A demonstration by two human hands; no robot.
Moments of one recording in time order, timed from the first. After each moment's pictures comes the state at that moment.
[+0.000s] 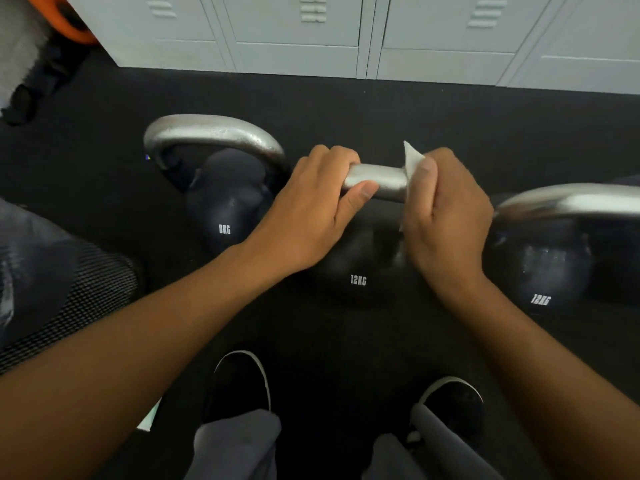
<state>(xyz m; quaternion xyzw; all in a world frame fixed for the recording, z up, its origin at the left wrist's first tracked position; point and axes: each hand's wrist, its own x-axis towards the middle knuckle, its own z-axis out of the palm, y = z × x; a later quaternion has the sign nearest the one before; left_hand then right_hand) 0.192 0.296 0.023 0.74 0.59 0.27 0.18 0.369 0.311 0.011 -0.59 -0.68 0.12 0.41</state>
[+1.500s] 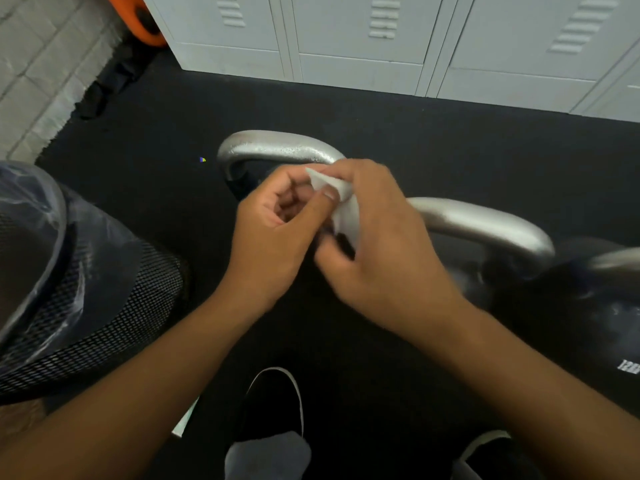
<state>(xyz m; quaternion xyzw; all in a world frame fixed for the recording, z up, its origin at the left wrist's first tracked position) 0.123 0.257 0.048 0.46 0.58 0.57 0.36 0.264 0.290 0.056 -0.37 -0.80 0.35 0.31</state>
